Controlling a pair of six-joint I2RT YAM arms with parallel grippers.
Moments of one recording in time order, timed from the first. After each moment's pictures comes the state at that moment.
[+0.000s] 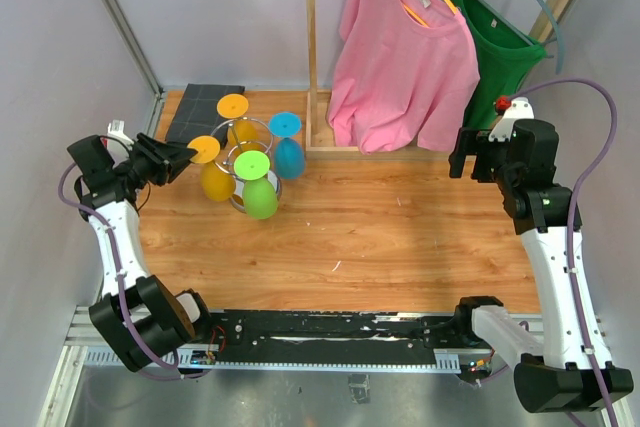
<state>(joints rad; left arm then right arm) 0.55 1.13 0.93 -0.35 0.93 -0.75 0.05 0.94 1.17 -0.72 -0.03 0.05</state>
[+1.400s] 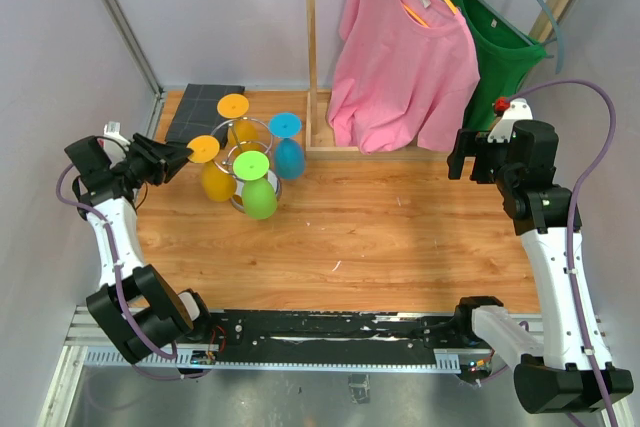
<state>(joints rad) 0.57 1.17 0.92 -0.32 0.93 -0.75 0.05 0.94 1.17 -0.72 -0.05 0.05</state>
